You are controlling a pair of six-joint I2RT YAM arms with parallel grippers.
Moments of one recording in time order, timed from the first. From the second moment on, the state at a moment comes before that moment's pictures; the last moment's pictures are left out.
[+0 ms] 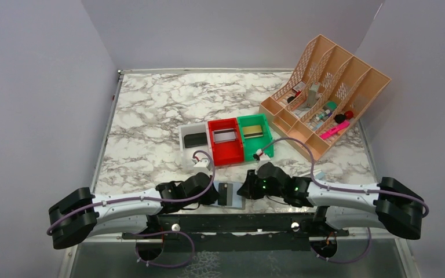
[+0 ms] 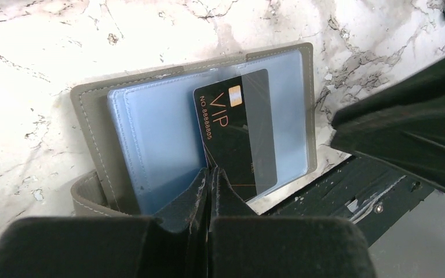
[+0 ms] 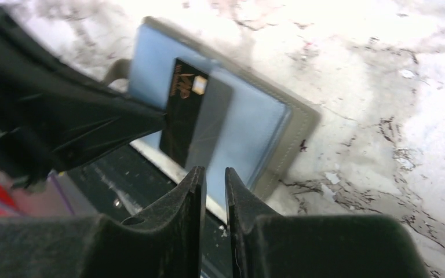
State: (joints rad) left arm -1.14 1.00 0.31 -0.06 -0.19 -0.93; right arm 1.09 1.18 0.43 0.04 0.06 0.88
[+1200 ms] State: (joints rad) left arm -1.15 0.97 0.27 -0.02 -0.21 -0.97; right arm 1.09 1.45 0.51 0.21 0.01 1.03
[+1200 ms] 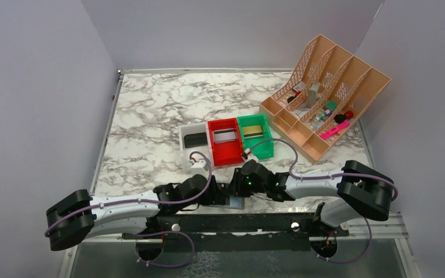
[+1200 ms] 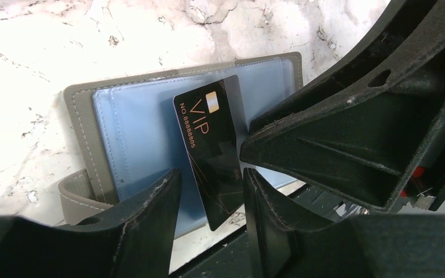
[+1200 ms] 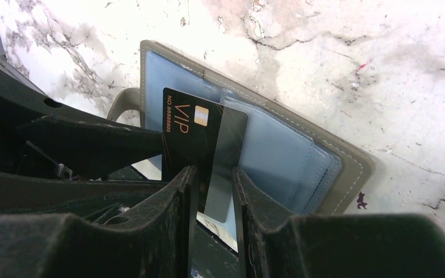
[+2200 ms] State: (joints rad) left arm -1.15 0.85 0.22 0.00 -0.20 -0.98; right arm 1.09 1.46 0.55 0.15 0.06 1.03
